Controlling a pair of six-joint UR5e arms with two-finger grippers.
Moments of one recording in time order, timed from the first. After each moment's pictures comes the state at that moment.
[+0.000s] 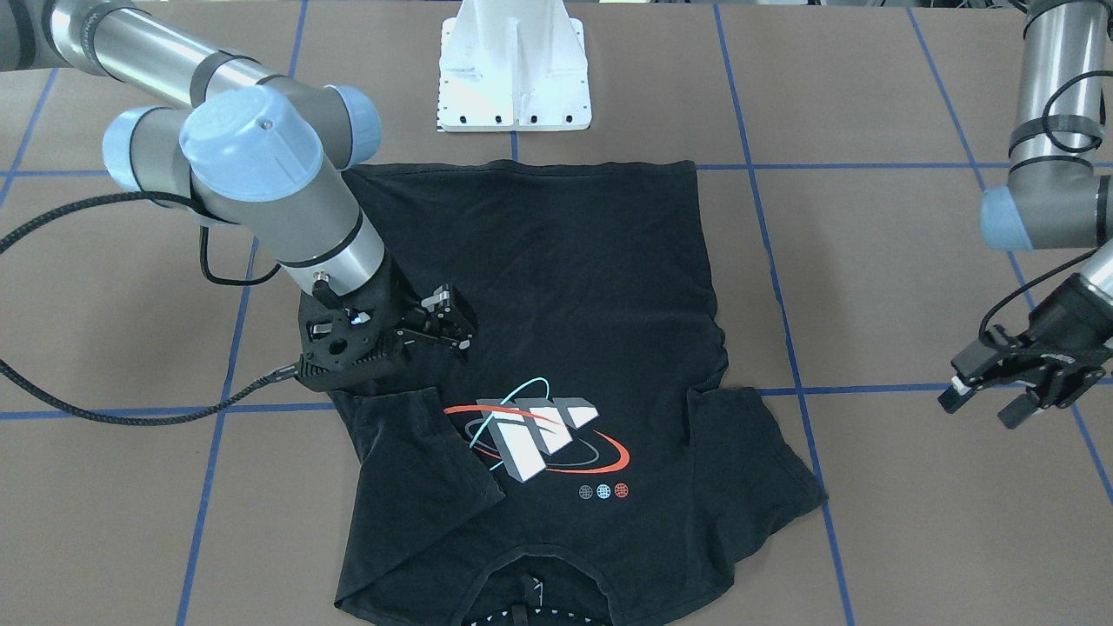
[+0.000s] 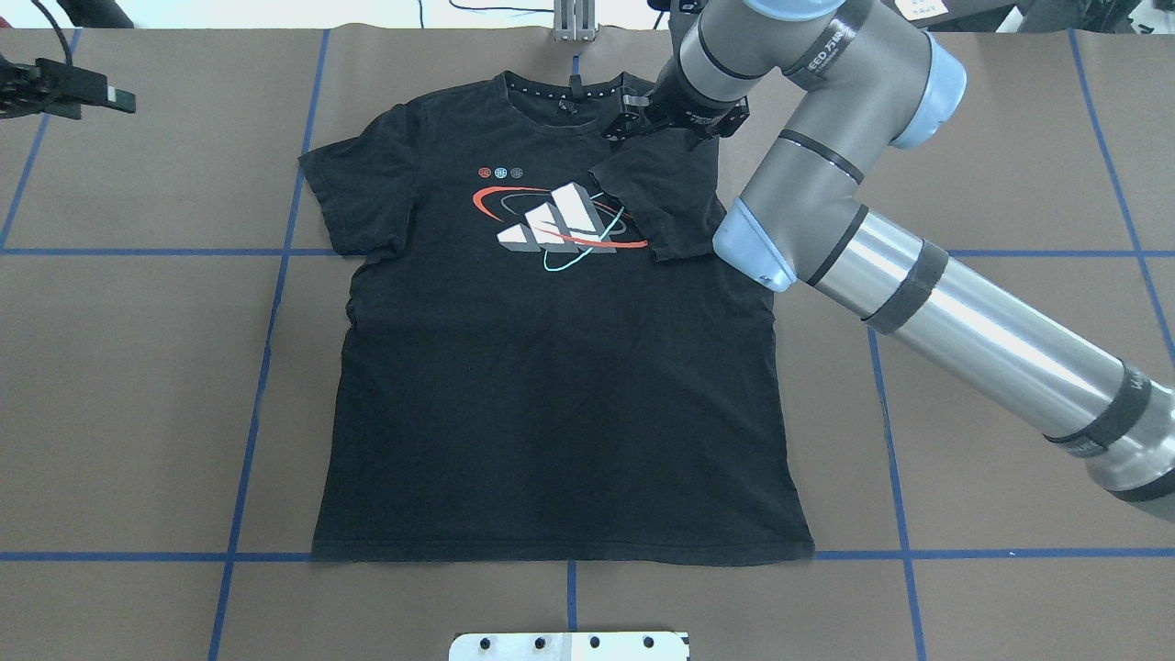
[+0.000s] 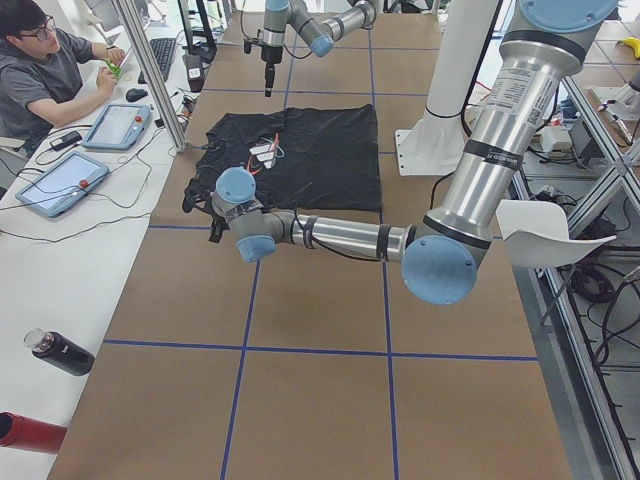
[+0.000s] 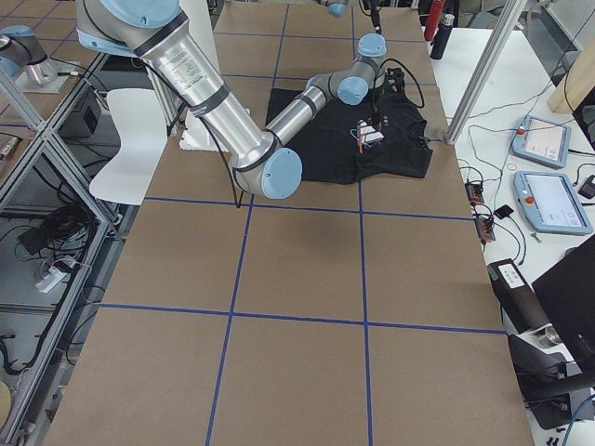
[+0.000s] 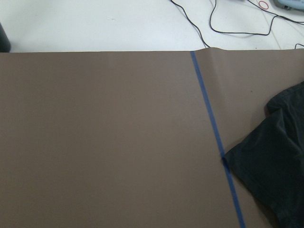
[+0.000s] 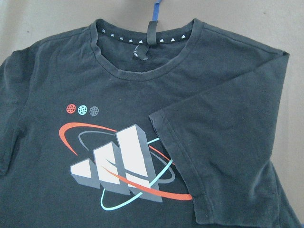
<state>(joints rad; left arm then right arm) -1.17 -1.95 -1.25 -2.64 -2.20 -0.96 0.84 -0.81 1.54 -1.37 2.09 0.98</state>
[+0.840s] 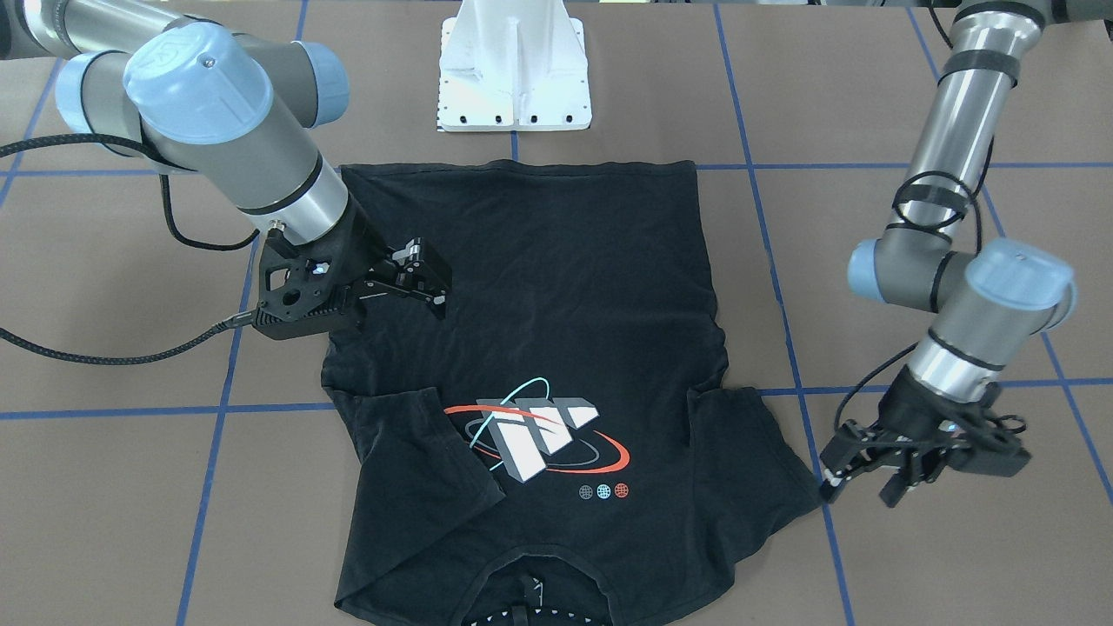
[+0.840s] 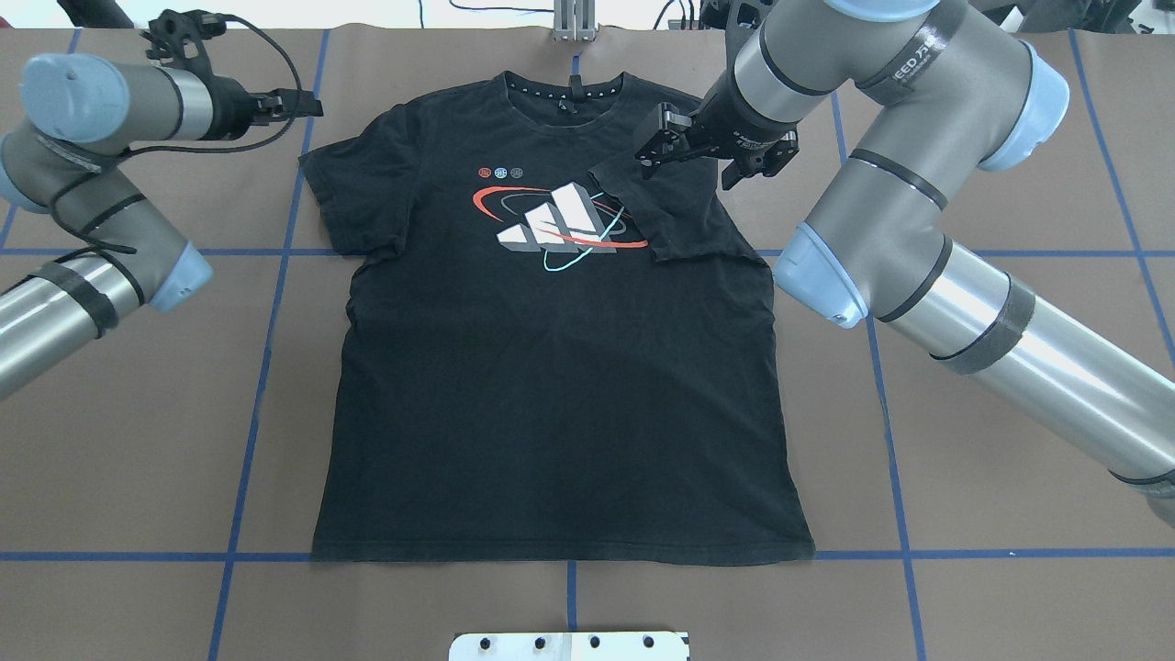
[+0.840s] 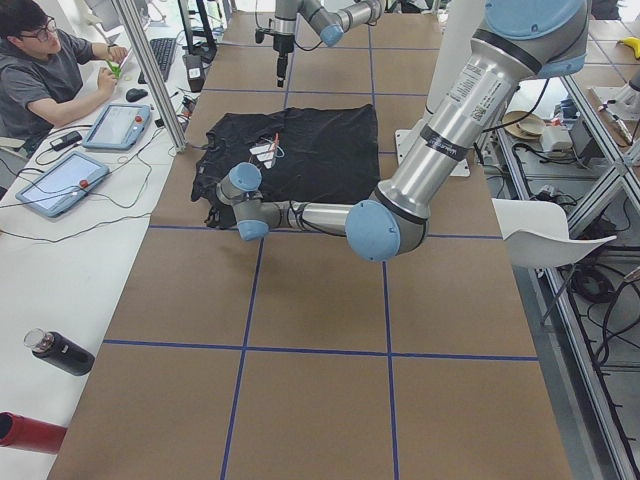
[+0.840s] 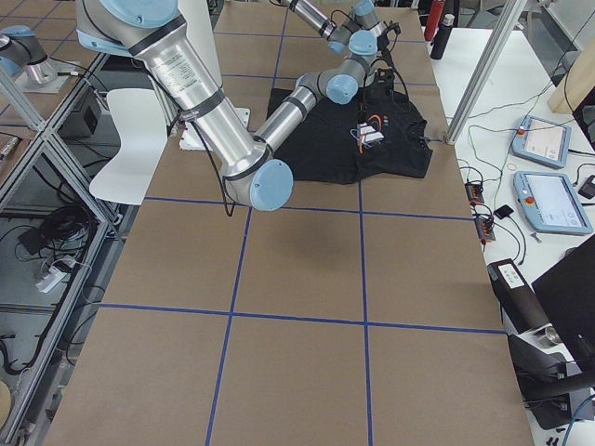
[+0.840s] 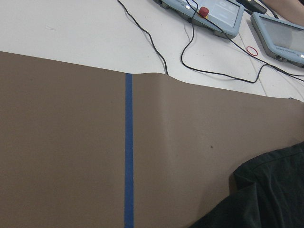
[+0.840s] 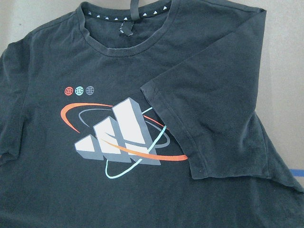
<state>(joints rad) -0.95 -2.18 -0.93 -2.79 -1.81 -1.12 0.84 -0.87 1.65 -1.41 2.15 1.08</state>
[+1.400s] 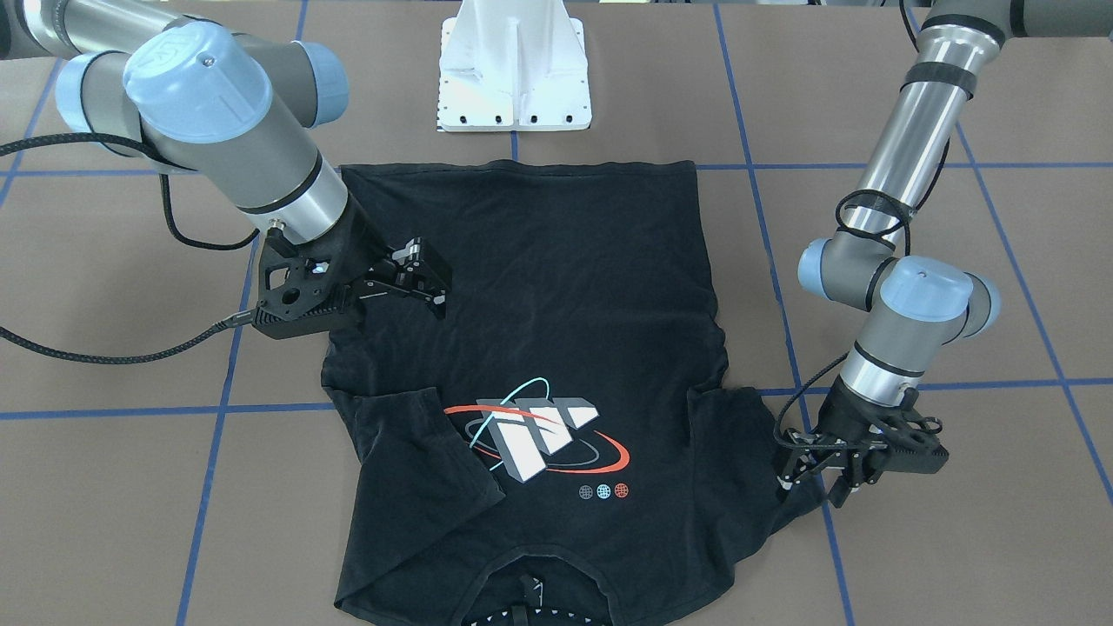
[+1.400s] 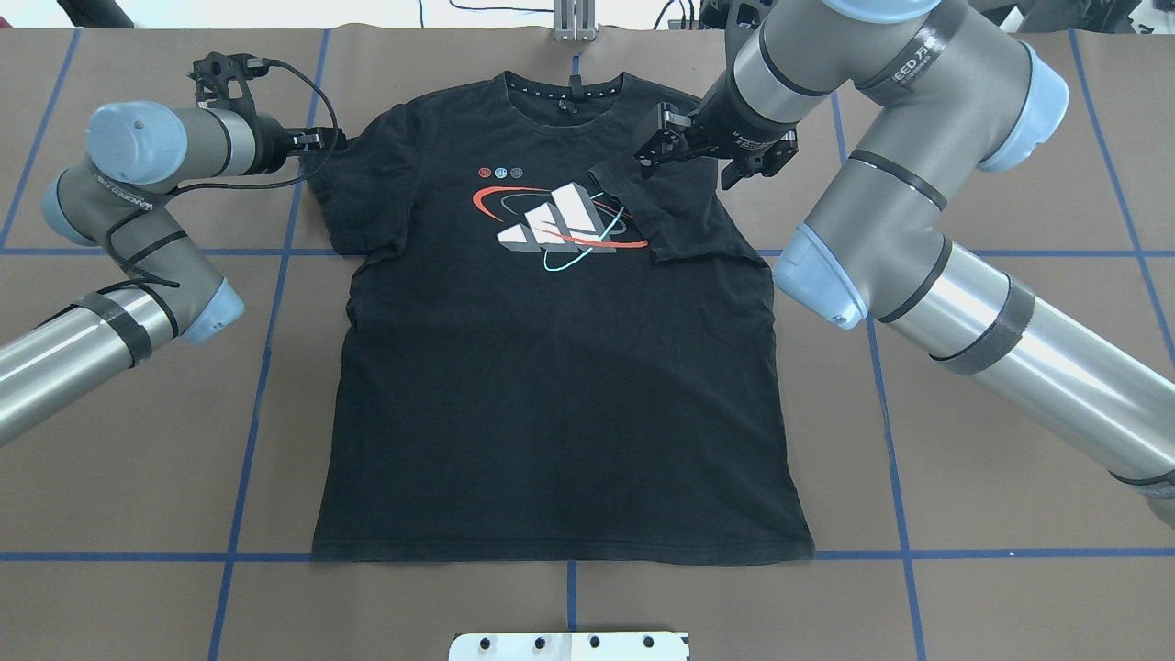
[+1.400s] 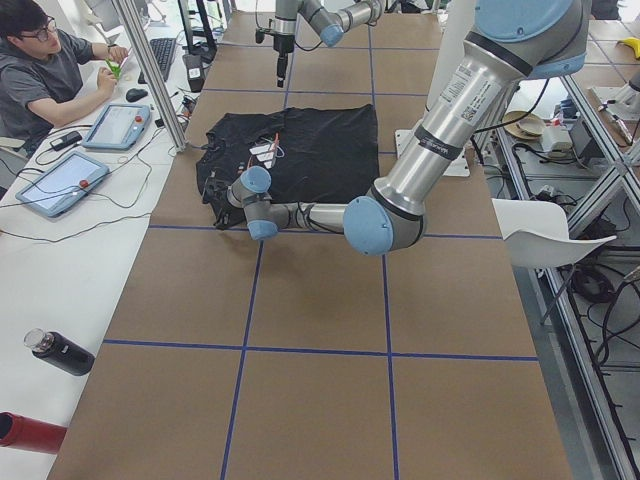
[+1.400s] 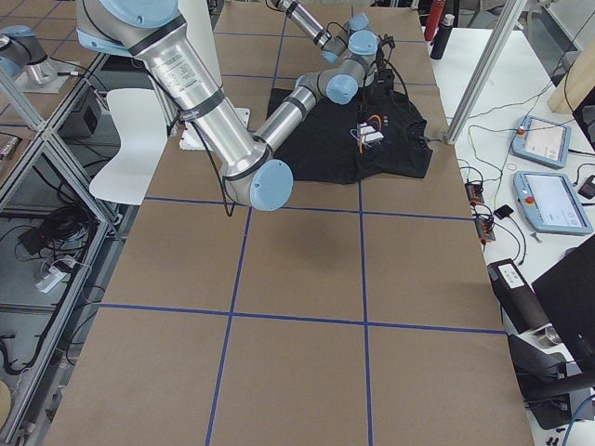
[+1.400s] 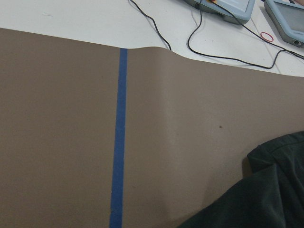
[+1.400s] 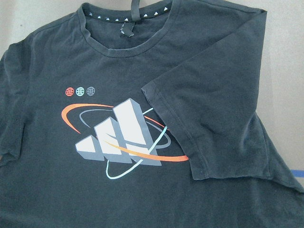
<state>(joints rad) -0.88 -2.19 -0.90 -2.78 -1.74 -1.10 0.84 -0.87 1.65 -1.41 2.14 1.08</state>
